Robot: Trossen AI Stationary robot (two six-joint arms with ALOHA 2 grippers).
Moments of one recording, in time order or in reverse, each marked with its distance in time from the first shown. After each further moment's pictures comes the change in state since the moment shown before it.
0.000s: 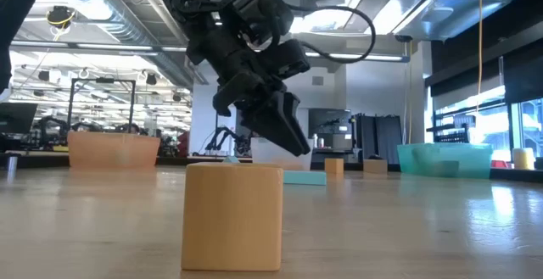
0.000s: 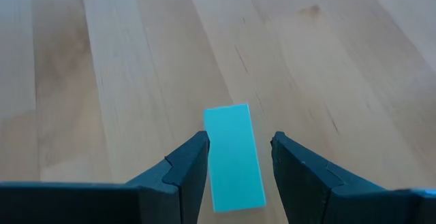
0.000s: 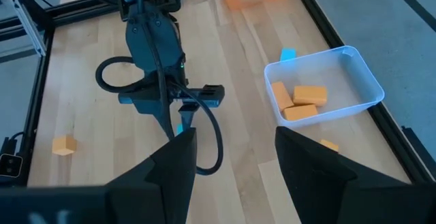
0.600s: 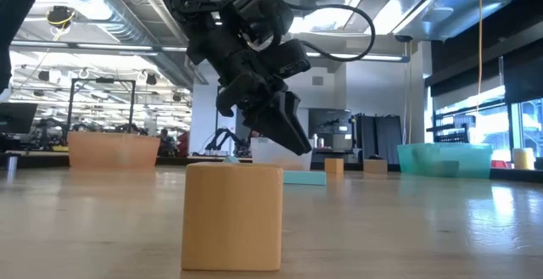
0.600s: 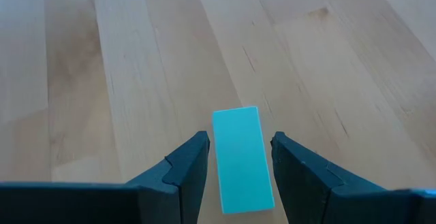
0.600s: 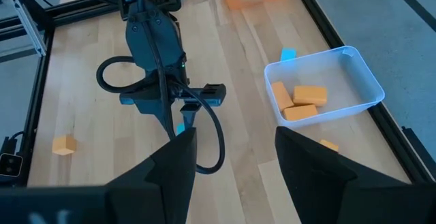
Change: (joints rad) left arm 0.001 0.000 0.000 0.012 -0.019 -0.001; right arm 0.000 0.000 0.000 0.000 0.000 -0.002
